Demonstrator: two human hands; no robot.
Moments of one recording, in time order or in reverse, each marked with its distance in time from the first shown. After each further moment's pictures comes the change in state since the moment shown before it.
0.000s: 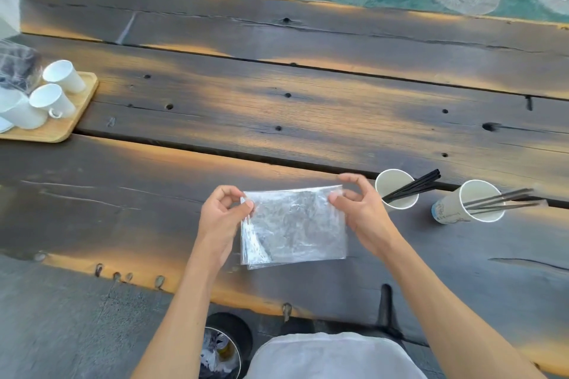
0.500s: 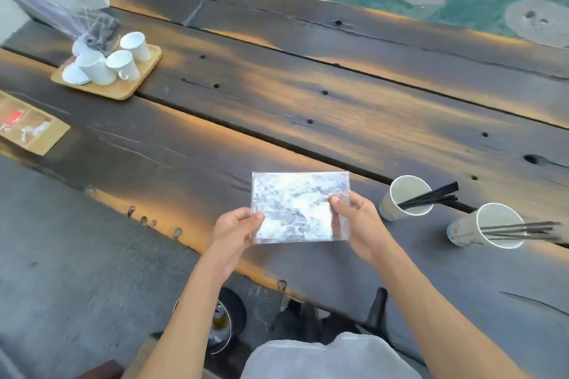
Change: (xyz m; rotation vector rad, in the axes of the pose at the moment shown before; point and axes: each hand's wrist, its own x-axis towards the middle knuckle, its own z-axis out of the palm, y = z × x) left_hand -0.082 -0.033 -0.002 0.056 0.065 -0.249; right_hand -0.021 0.011 0.009 -0.001 -0.173 0.159
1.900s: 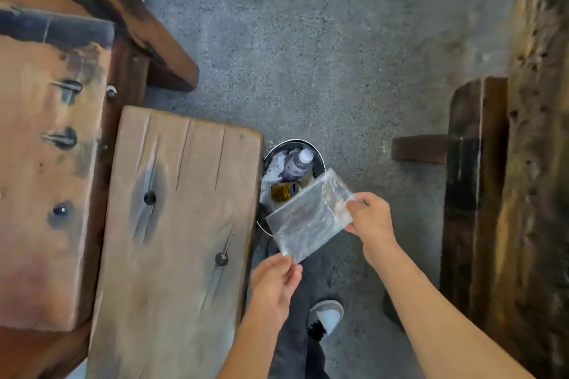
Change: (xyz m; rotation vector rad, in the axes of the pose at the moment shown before) left_hand 0.079 -0.507 -0.109 -1.791 0.984 -0.618; right_hand 0.185 0.513 0.243 -1.428 -0.404 0.364
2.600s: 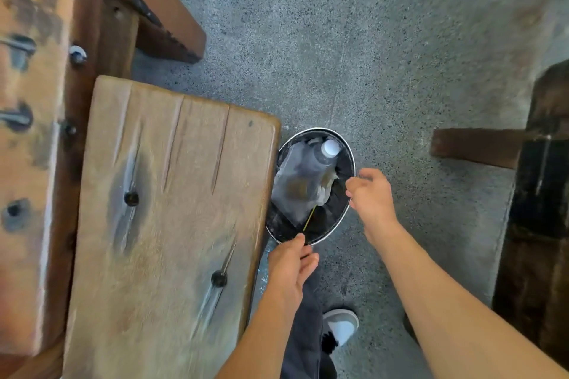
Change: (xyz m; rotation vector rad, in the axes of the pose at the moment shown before) left_hand 0.106 0.009 0.033 0.098 0.048 -0.035; right_hand 0.096 0.007 0.073 -0.077 -0.060 -0.006
